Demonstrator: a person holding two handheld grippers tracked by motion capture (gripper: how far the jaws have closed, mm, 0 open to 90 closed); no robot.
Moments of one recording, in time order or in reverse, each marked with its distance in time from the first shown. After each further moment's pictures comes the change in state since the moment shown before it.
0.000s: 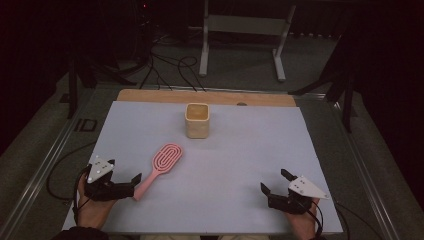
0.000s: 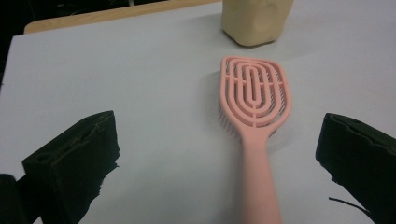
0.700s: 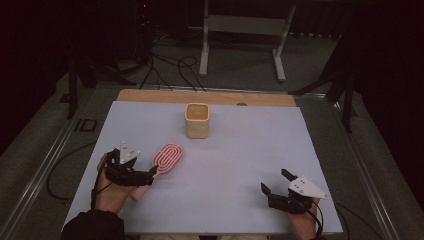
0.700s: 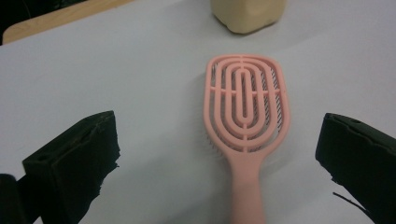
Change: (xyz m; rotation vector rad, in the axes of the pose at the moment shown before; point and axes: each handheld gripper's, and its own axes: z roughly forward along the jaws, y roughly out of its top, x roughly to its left) left arm -0.026 0.037 0.038 0.139 0.027 0.097; right arm -0.001 0.000 0.000 0.003 -0.004 -0.006
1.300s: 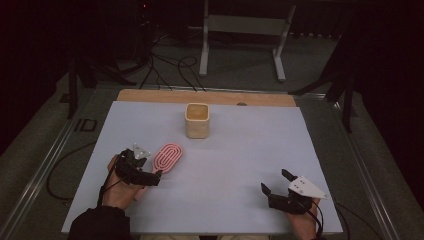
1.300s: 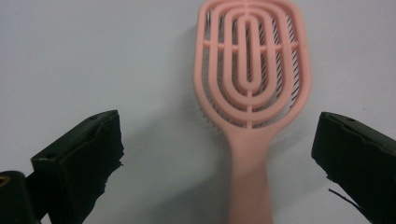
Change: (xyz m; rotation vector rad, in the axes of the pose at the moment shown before) left arm -0.005 -0.005 0.034 0.181 -0.007 0.014; right arm -0.001 -0.001 0.000 0.010 -0.006 -0.004
